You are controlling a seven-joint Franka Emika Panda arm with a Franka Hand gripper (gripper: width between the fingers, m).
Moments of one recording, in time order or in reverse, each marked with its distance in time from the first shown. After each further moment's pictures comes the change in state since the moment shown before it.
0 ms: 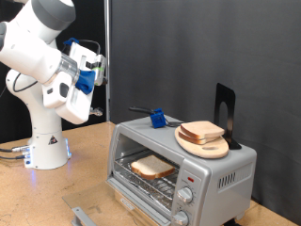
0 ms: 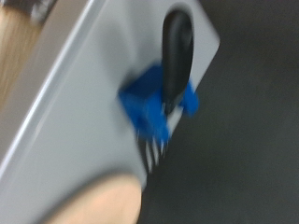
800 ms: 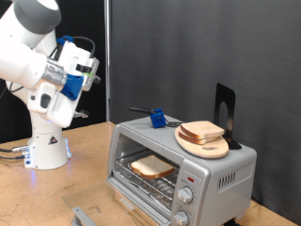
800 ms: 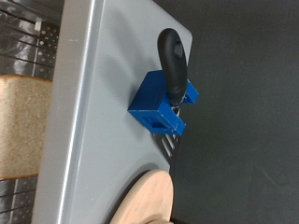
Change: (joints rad) arm -0.046 0.035 -0.072 0.016 0.040 -0.065 0.224
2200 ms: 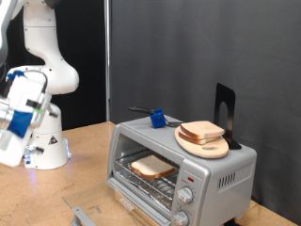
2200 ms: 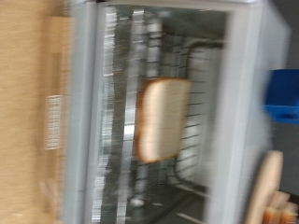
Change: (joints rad) arm -0.072 0.250 -0.155 0.046 -0.032 0.069 -0.265
